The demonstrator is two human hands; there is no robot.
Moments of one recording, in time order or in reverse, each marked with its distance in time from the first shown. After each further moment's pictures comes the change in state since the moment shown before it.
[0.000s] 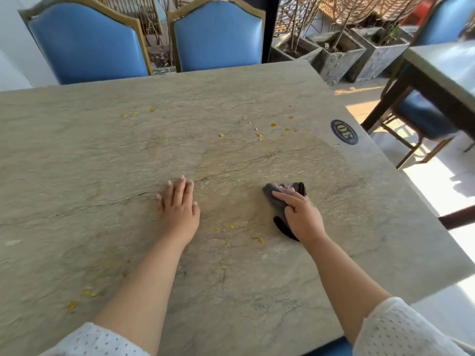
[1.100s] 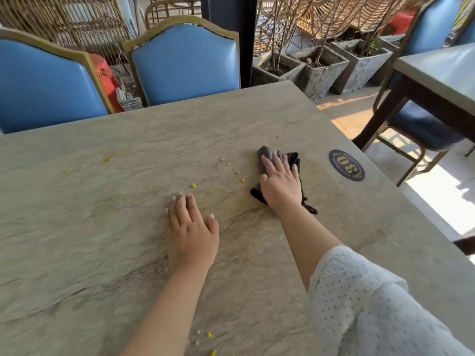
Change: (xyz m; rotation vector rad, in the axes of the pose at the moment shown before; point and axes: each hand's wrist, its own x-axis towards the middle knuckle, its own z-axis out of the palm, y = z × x) left_hand 0.126 0.096 0.044 0.082 0.267 0.059; right_hand 0.238 0.007 0.008 -0.346 0.058 0.059
